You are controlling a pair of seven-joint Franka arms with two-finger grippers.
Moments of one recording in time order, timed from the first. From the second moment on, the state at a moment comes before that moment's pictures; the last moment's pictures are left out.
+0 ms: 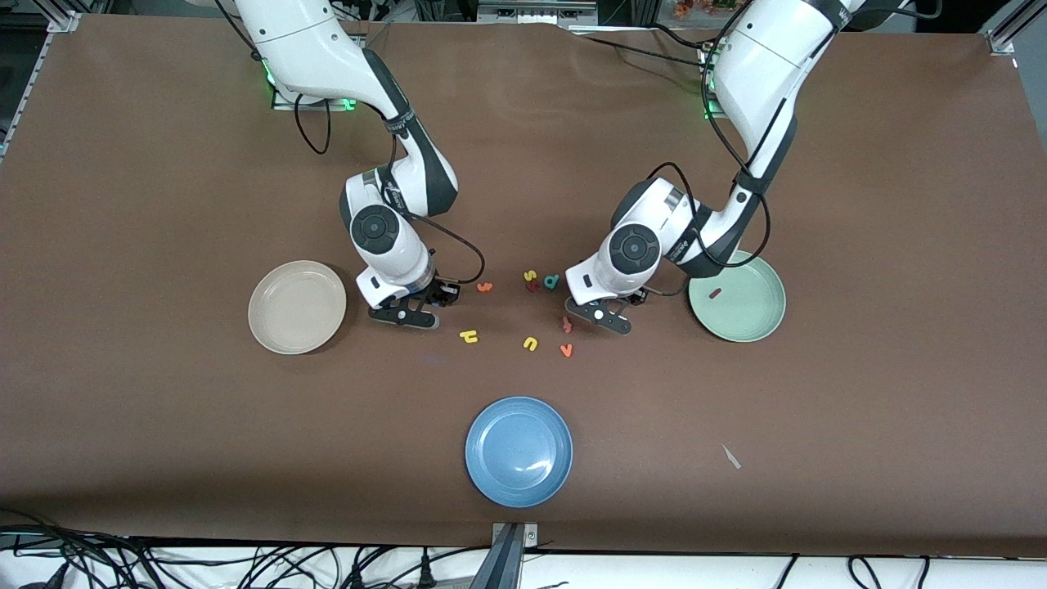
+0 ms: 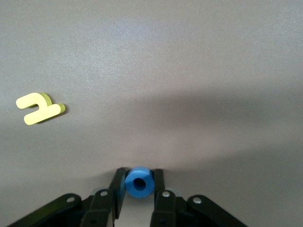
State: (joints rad) left arm -0.40 0.69 -0.20 -1.70 0.05 2.25 -0.19; right arm 0.71 0.65 -0.17 -1.84 0.27 2.50 0.53
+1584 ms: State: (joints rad) left arm -0.24 0.57 -0.17 -1.68 0.18 1.92 -0.19; right arm 0.59 0.50 -0.52 -1.94 0.27 2.19 -0.18
